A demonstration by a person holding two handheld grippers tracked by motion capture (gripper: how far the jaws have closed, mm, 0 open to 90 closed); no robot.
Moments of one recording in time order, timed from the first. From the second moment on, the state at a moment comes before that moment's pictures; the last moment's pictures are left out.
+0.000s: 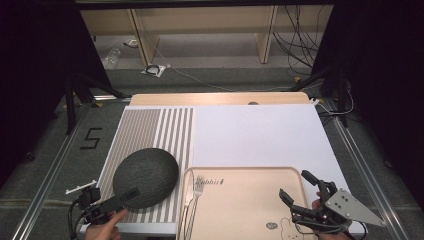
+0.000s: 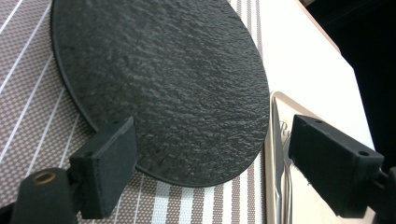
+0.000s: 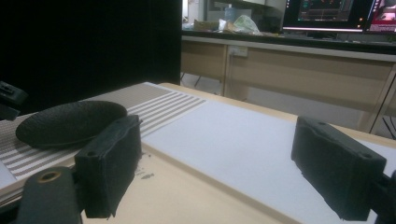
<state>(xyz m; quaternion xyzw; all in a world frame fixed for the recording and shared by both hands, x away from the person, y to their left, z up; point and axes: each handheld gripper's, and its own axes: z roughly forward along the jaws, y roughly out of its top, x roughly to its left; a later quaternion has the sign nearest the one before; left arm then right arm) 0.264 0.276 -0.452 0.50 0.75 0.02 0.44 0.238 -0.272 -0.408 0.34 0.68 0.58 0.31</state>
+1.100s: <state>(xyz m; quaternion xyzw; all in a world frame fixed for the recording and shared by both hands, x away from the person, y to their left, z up) 0.257 0.283 -0.487 0.32 0.82 -0.11 0.46 0.239 -0.271 -0.409 0.33 0.68 0.58 0.31</state>
